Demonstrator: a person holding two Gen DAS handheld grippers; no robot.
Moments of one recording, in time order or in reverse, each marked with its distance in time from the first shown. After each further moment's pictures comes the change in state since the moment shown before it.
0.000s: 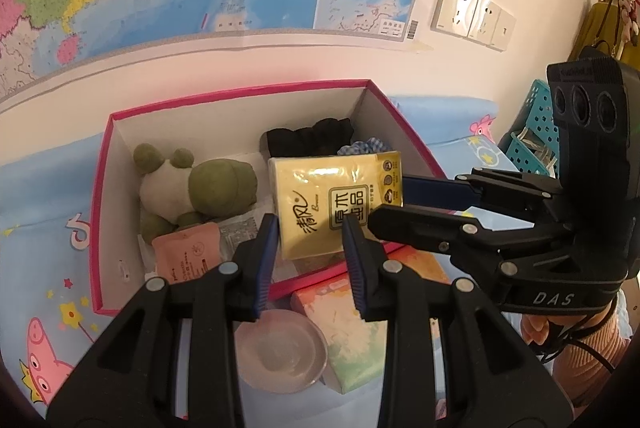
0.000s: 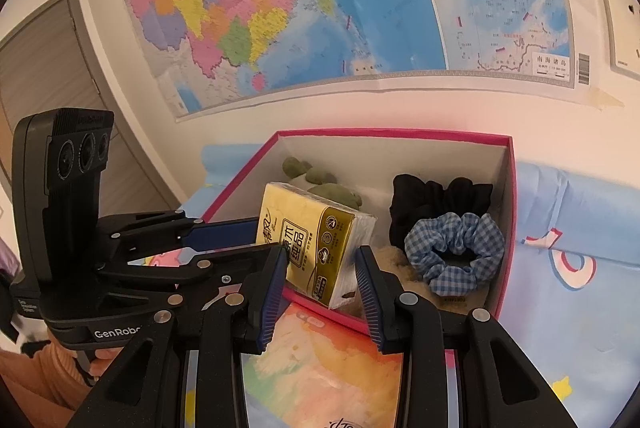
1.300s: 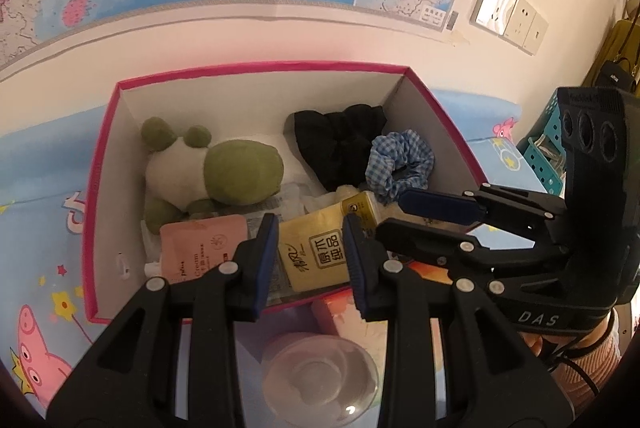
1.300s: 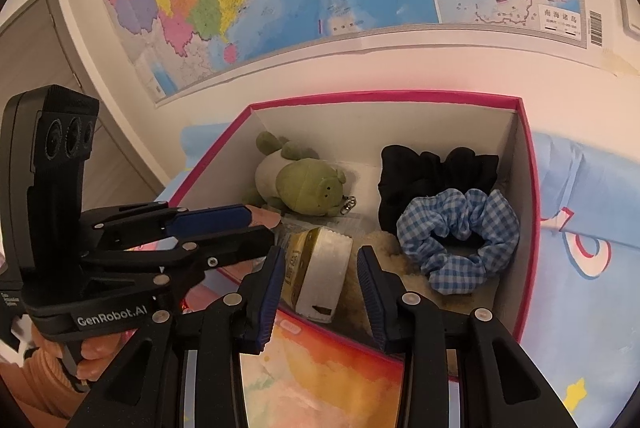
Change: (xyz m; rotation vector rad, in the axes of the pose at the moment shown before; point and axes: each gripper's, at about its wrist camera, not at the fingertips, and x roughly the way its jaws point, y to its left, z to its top) left arm 0.020 0.022 0.000 -0.069 0.048 0.034; right arm 0.033 -0.009 -0.003 0.044 0.073 -0.040
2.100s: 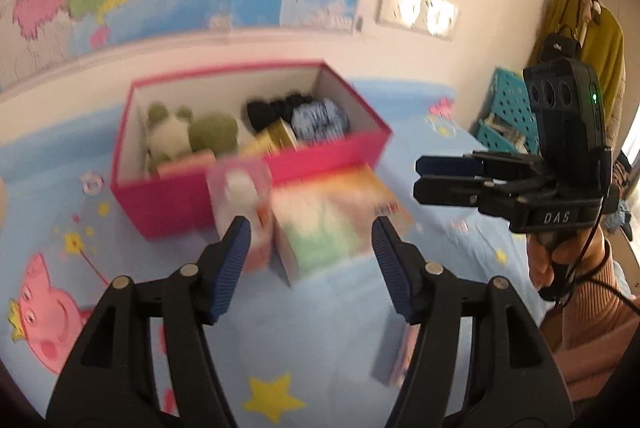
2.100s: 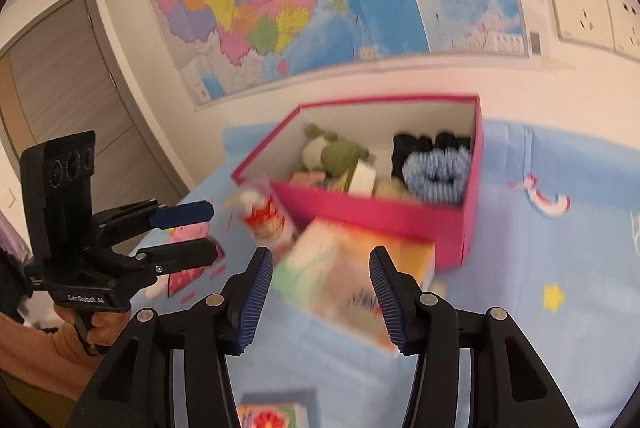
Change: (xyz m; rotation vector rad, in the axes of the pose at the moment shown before) left arm -0.090 -0.035 -0.098 0.115 -0.106 -0.088; right arm -0.097 0.015 -0.075 -0.048 -0.076 0.054
